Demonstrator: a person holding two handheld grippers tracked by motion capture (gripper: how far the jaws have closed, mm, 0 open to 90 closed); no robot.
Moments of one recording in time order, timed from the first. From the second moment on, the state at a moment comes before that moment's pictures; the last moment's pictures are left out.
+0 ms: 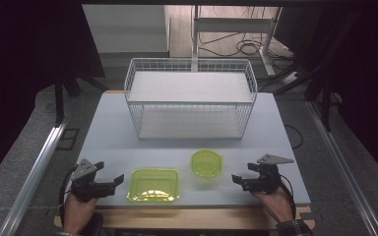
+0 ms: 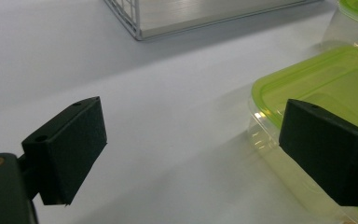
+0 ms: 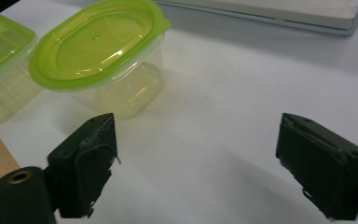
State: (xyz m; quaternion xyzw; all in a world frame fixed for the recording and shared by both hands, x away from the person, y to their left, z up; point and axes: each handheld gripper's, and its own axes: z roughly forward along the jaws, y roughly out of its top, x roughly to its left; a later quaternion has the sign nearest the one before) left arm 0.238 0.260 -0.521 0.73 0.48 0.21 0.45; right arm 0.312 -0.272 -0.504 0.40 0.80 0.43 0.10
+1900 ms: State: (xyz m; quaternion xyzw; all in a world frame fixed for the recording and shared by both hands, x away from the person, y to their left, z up) left arm 0.239 0.253 -0.524 0.74 0.47 0.21 0.43; right arm 0.344 -0.122 -0.470 0.25 0.88 0.40 0.06
